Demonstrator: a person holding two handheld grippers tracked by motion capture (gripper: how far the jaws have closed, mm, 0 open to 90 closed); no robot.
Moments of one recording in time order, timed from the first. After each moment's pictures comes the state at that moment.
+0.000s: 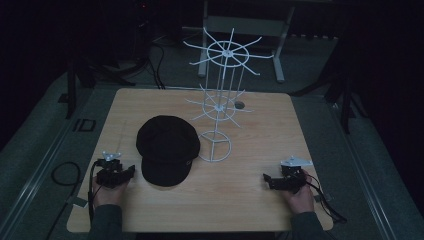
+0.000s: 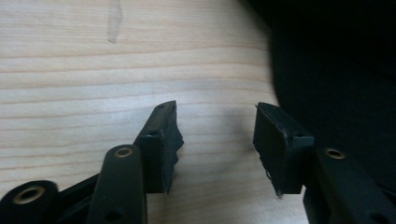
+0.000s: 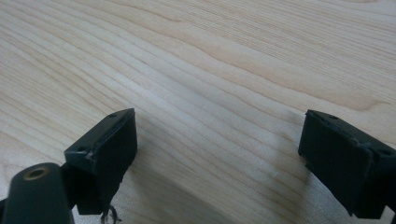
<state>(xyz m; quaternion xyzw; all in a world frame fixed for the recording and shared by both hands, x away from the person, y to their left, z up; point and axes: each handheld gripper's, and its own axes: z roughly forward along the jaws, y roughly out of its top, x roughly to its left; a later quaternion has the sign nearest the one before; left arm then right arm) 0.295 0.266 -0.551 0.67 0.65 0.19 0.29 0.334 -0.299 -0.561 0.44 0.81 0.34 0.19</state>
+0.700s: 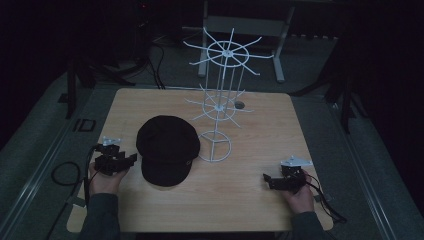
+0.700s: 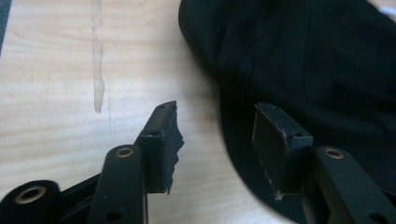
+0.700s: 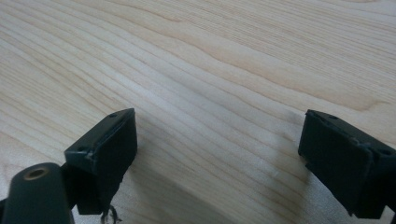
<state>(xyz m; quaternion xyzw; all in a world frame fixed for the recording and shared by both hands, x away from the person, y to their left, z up) 0.313 0.262 -0.497 0.69 0.62 0.19 0.32 0.334 -0.299 -0.561 0.44 0.81 0.34 0.19</state>
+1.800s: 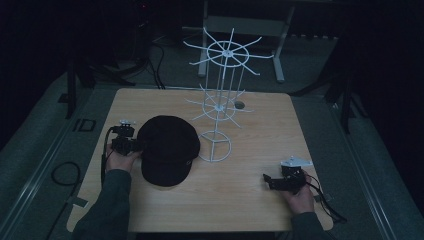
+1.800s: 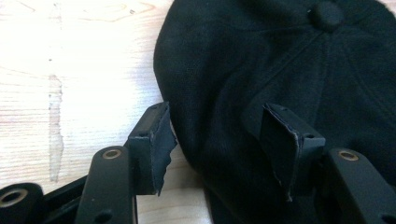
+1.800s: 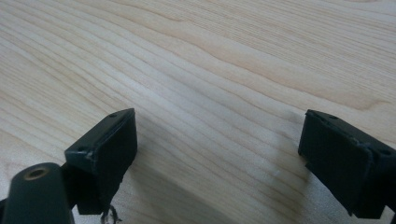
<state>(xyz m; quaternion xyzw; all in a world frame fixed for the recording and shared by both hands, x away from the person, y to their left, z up) 0.385 0.239 -0.504 0.70 0.64 0.15 0.28 0.333 -0.299 -0.561 0.44 0.81 0.34 0.19</state>
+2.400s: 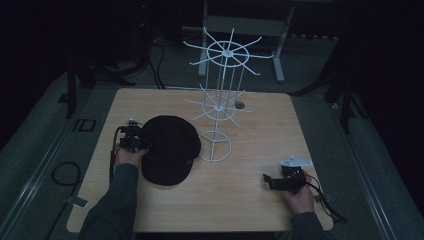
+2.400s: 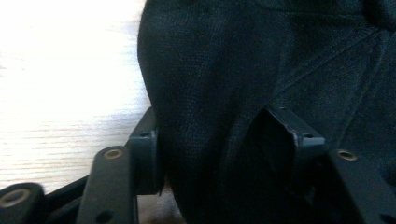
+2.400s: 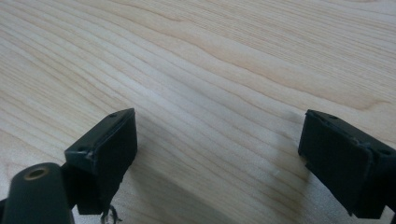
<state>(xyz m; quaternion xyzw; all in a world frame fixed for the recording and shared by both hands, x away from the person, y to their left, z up) 0.414 0.234 -0.532 0.70 0.67 0.08 0.26 0.333 -0.299 -0.561 0.44 0.81 0.34 0.19</state>
